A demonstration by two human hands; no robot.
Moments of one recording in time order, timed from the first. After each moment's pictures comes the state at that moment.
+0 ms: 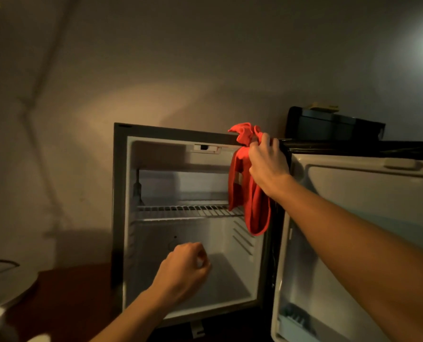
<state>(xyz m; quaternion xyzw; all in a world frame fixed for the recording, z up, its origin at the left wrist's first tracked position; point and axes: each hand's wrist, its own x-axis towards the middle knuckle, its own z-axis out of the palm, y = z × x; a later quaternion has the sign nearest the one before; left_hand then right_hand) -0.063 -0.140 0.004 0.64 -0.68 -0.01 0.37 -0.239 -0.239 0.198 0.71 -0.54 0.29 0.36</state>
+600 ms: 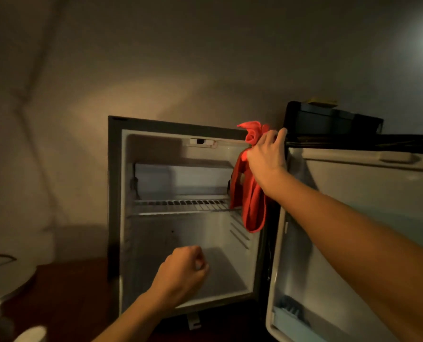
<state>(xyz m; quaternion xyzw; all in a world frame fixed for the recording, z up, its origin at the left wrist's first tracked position) -0.071 -0.139 -0.007 0.65 -0.67 -0.04 0.35 -0.236 -0.237 0.197 0.60 -0.60 0.11 0.52</state>
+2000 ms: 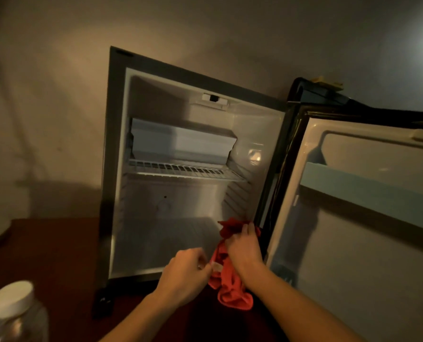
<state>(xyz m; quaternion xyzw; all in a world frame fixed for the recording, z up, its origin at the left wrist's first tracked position) -0.093 -0.148 -0.092 0.66 -0.65 -0.13 0.37 -0.234 -0.228 -0.055 0.77 -0.54 -0.13 0.32</state>
